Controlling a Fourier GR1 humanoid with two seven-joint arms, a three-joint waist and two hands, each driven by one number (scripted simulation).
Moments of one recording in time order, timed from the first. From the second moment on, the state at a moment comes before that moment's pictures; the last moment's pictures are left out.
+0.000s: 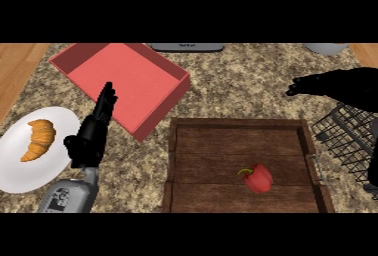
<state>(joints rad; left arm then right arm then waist) -0.18 0.16 -0.15 -1.50 -0.02 0.24 0.01 -0.56 -0.58 0.02 -1.33 -0.74 1.11 0.03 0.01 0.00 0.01</state>
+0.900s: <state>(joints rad) -0.16 0.12 -0.18 -1.54 -0.06 0.28 0.04 -0.53 -0.68 -0.03 -2.21 -0.17 1.12 0.02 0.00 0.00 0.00</state>
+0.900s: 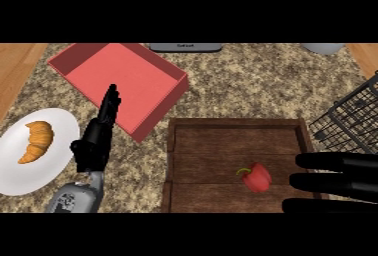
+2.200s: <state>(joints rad) -0.14 0.12 -0.15 -1.53 -0.07 0.25 0.01 -0.31 -0.88 0.28 -2.31 0.54 0.86 -0.27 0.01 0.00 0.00</state>
